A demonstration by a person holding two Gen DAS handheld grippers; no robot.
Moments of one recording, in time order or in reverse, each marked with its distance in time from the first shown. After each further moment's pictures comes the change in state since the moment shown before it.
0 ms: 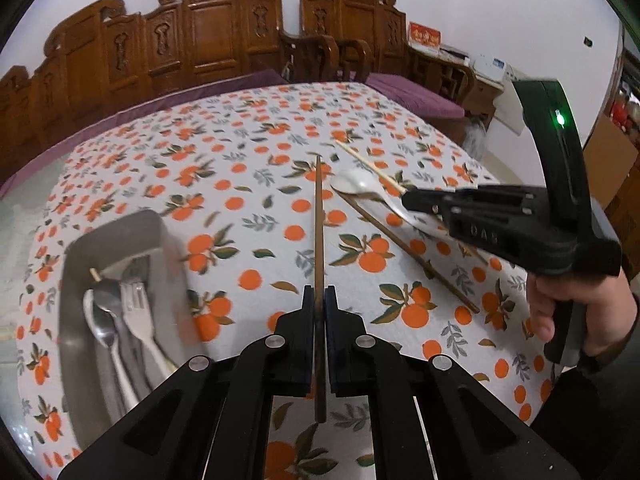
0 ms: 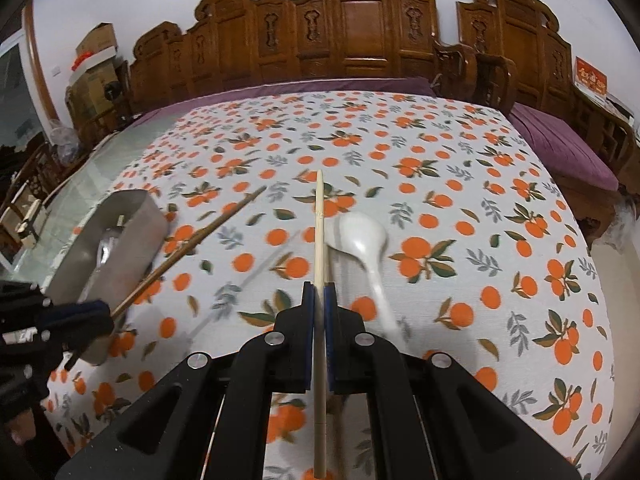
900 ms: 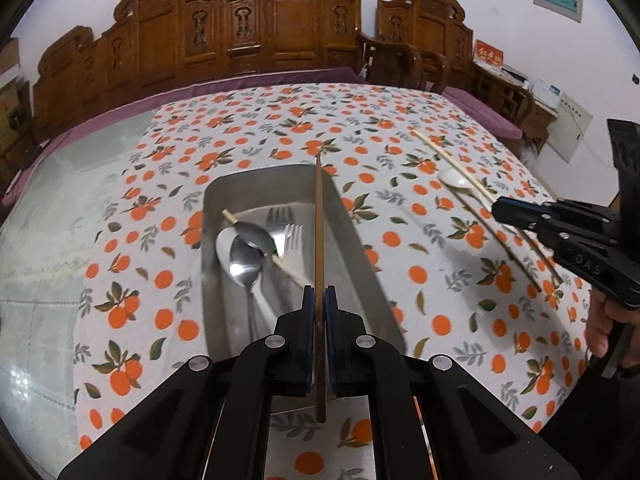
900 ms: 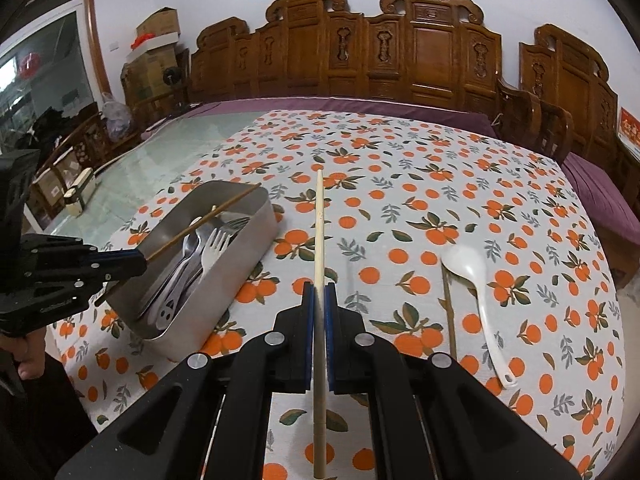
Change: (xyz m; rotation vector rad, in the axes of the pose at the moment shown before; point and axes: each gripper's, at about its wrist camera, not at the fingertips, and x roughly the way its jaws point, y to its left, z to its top) left arm -0.051 0.098 -0.044 -0.142 0.015 0.156; right arm -0.027 0.094 -0.002 -0.154 -0.047 0.113
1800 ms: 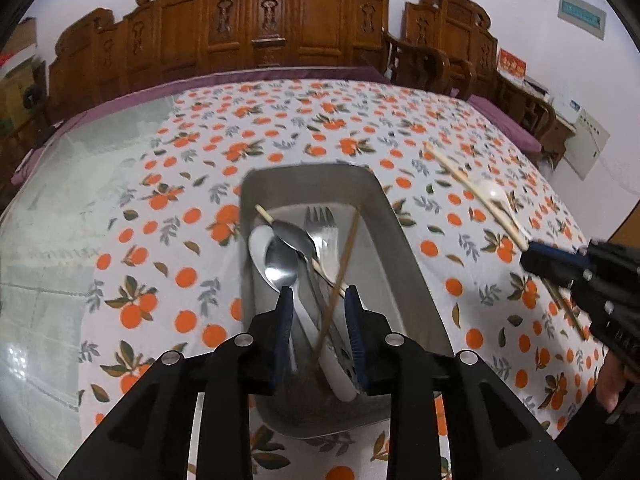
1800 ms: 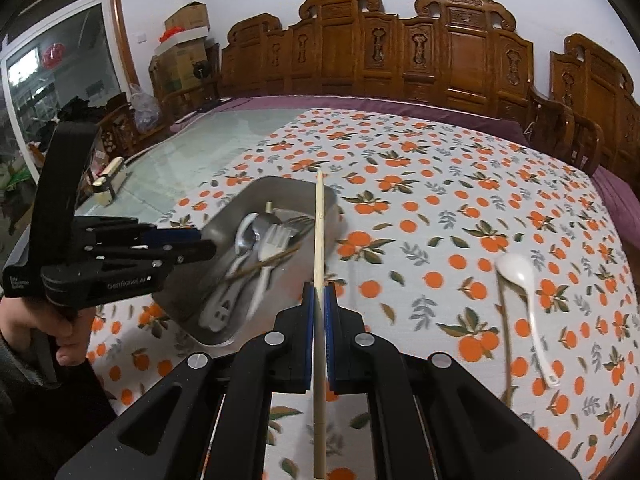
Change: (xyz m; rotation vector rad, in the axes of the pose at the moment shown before) left arm 0.008 0.032 0.006 -0.073 -0.007 0.031; right arm 0.002 0.052 0.003 -0.041 0.004 0.094
